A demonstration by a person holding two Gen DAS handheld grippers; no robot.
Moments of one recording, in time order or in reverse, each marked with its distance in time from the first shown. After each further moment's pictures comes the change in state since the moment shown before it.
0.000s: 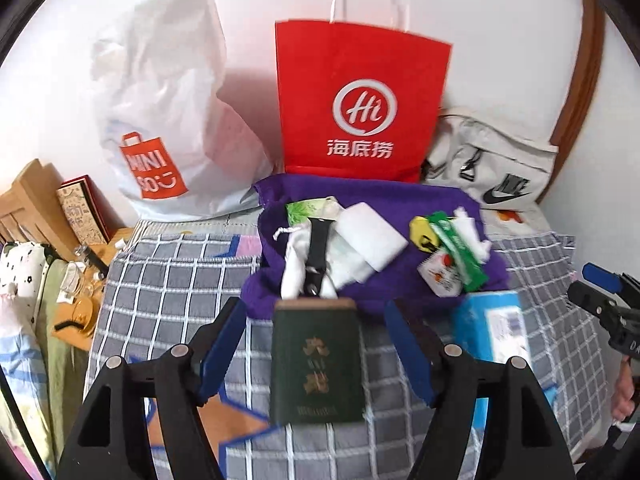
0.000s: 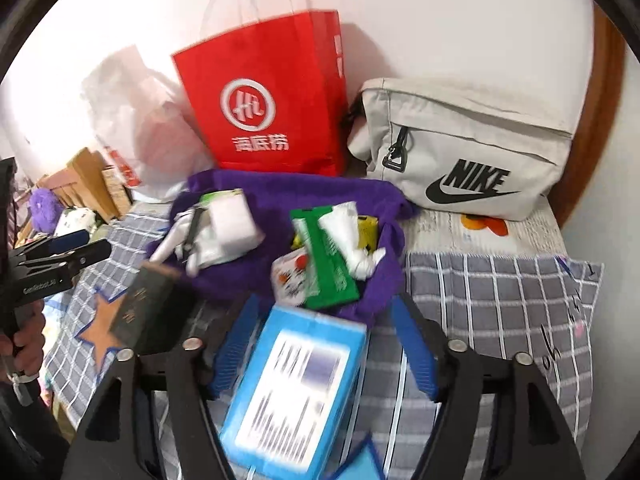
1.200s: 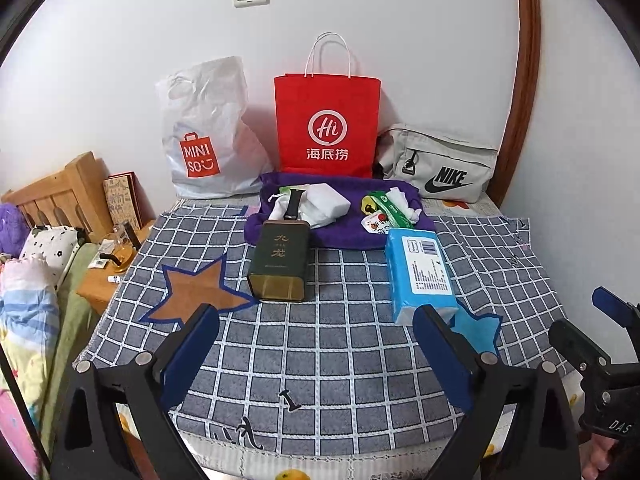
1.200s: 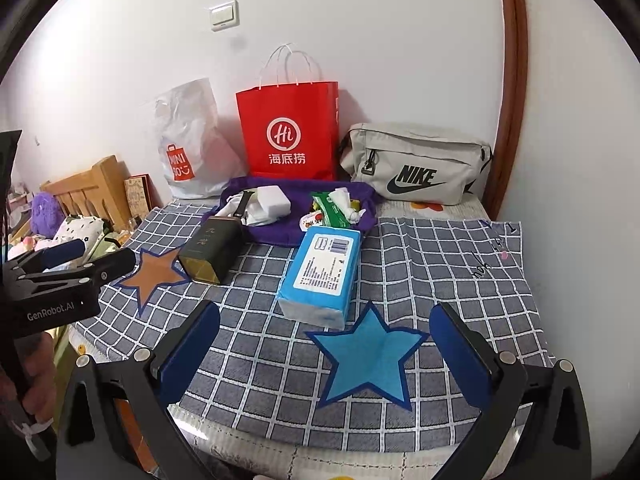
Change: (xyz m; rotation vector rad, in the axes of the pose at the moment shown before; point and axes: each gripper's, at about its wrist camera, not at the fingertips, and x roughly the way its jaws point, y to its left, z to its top) left arm -0.155 -0.062 -0.148 -0.033 -0.168 0.048; right arm -0.178 0.061 -0.162 -0.006 -0.195 -0.116
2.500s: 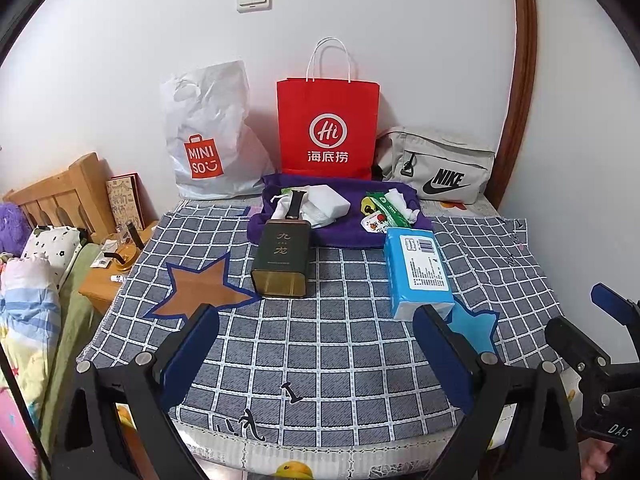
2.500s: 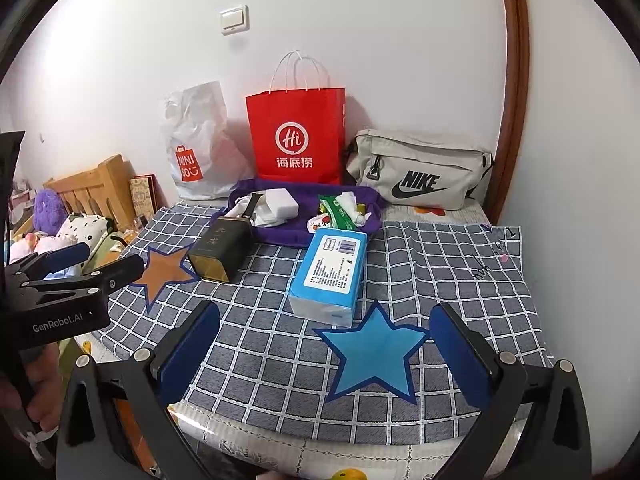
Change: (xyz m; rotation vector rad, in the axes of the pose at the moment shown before) left arm -0.012 0.000 -0.005 -0.004 -0.010 0.002; right arm -0.014 0.010 -0.003 -0.012 -0.018 0.006
